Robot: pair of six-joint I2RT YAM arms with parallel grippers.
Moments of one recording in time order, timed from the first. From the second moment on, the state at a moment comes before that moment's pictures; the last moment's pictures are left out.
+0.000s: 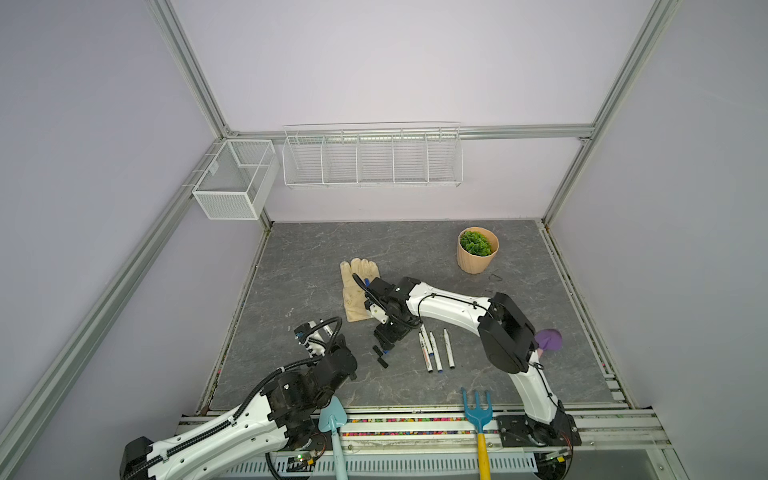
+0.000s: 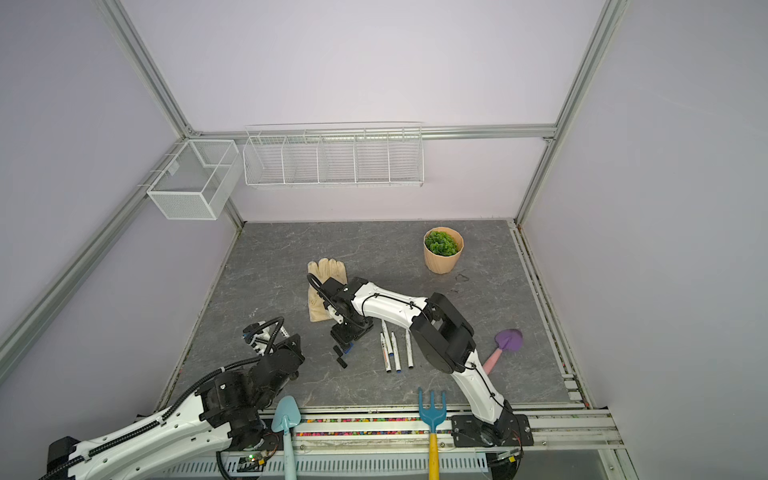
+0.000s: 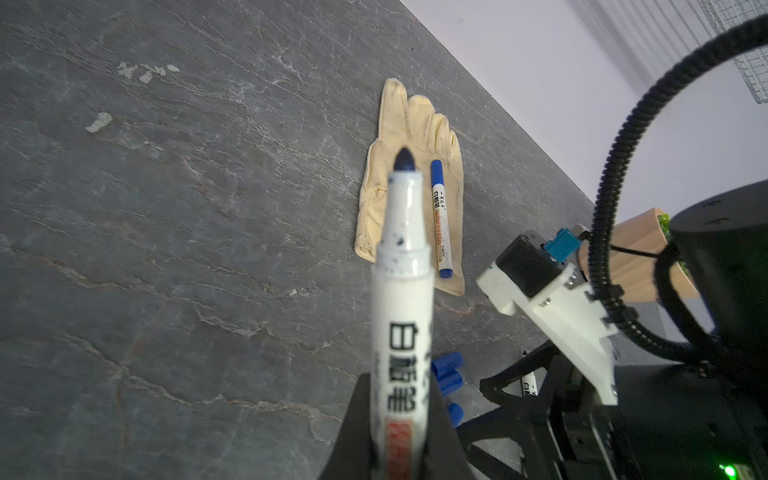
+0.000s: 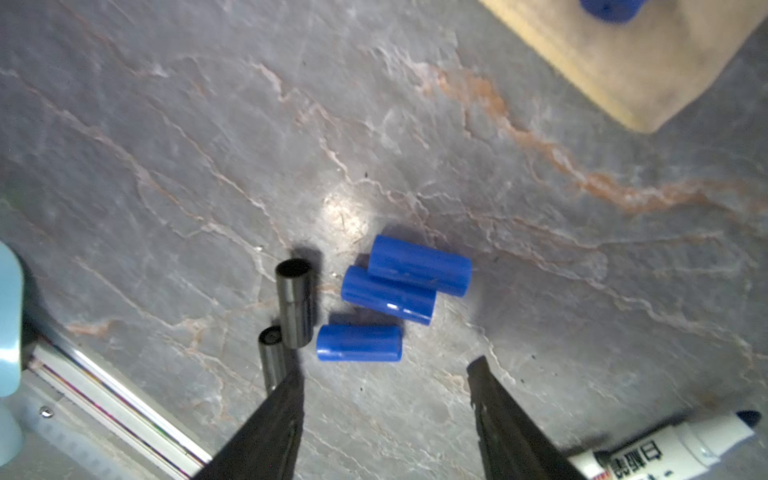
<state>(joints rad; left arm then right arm) -1.07 0.56 0.37 -0.59 -0.76 -1.31 0.99 2.19 1.76 -1.04 -0.14 0.17</state>
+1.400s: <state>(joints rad) -1.07 0.63 0.37 -0.55 -0.73 -1.27 1.05 2.08 1.61 -0.95 -0.02 0.10</state>
